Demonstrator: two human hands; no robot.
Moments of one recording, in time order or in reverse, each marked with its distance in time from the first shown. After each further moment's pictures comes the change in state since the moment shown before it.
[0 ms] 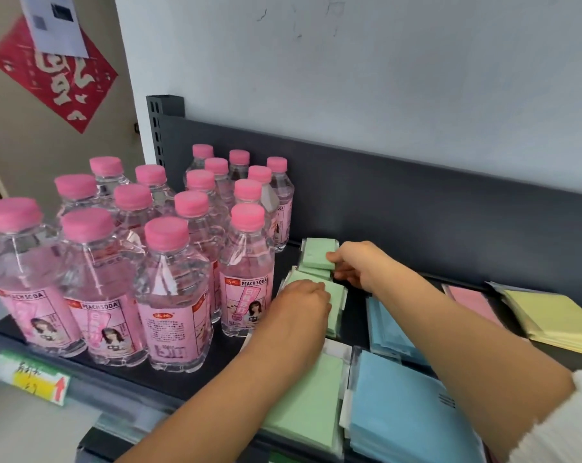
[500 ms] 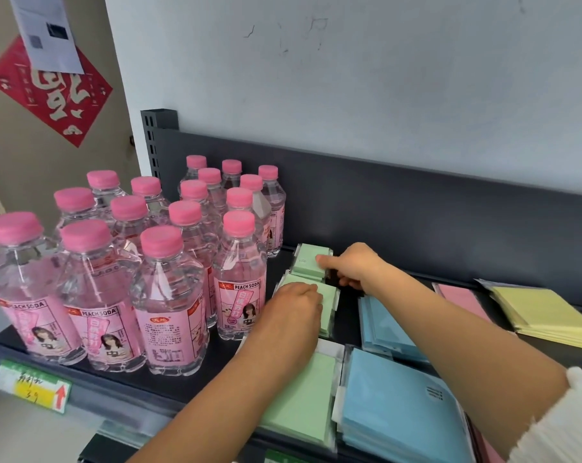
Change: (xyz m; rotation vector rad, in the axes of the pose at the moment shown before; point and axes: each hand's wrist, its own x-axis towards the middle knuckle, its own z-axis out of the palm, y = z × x) left_hand -0.004 0.002 -0.004 -0.037 0.056 0.000; right_hand -0.002 0.008 -0.010 -0.311 0.047 -0.192
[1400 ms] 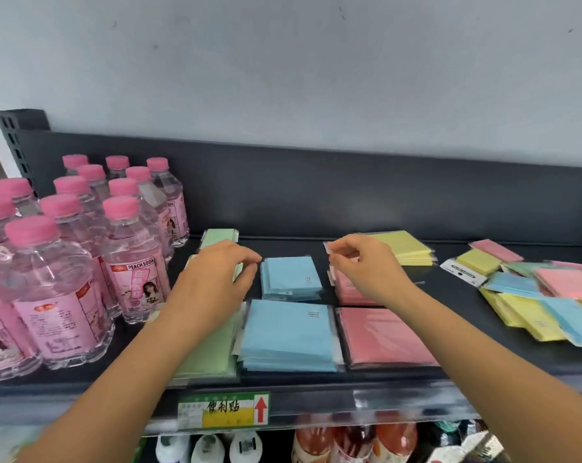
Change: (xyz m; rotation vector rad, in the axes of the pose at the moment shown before) left_hand -0.007 0.037 -0.022 -0.175 0.085 0.097; right_hand -0.130 0.114 -0.088 -0.116 0.412 -0.370
